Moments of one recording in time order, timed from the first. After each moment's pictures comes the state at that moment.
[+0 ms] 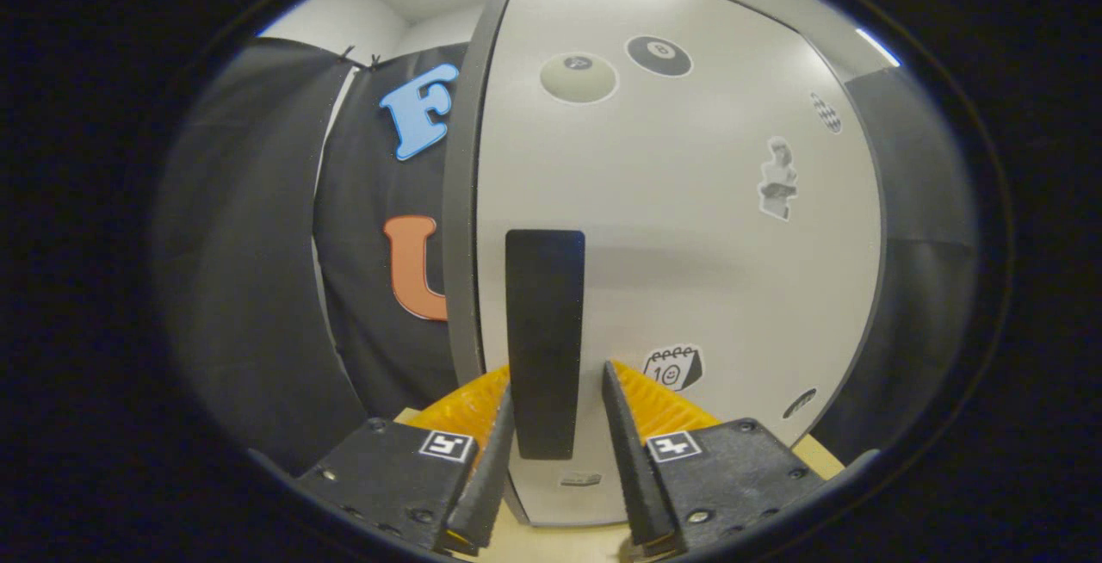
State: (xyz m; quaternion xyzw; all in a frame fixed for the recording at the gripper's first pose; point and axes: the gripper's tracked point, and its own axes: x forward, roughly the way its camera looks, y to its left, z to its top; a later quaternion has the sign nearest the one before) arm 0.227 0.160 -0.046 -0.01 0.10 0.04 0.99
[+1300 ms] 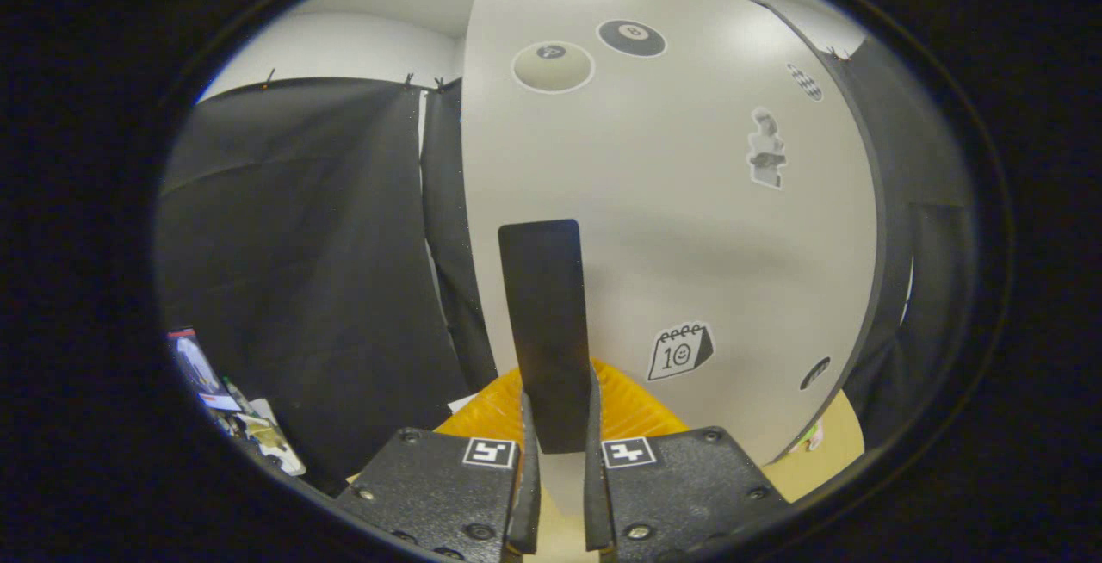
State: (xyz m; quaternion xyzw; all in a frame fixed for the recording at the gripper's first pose) arm 0.135 0.119 -0.037 0.02 0.12 0.23 0.97
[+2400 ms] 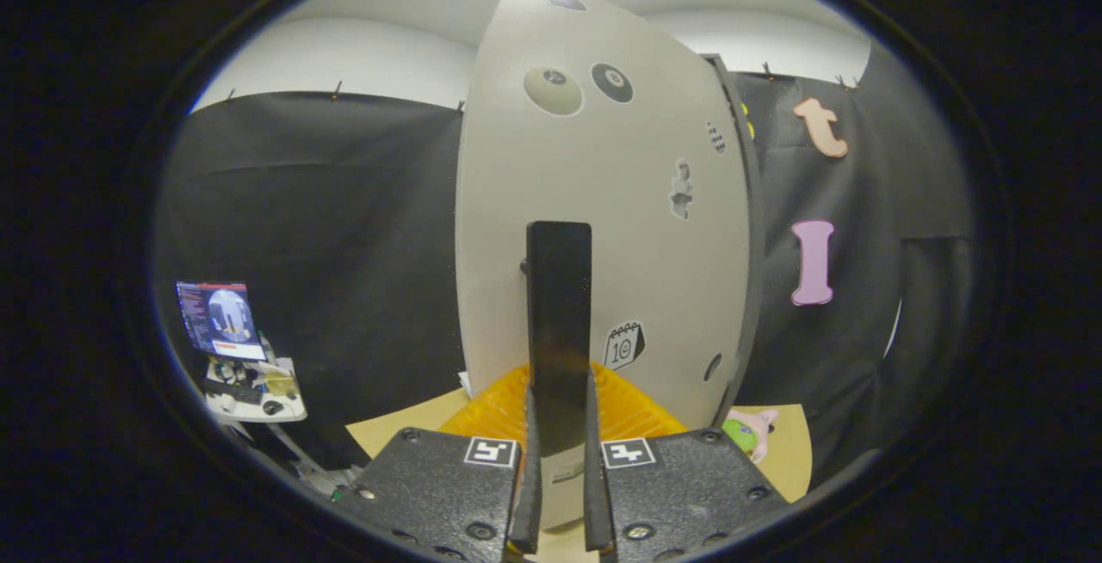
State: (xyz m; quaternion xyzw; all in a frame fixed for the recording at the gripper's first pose) arm 0.050 -0.017 -0.026 -0.02 0.06 0.28 0.96
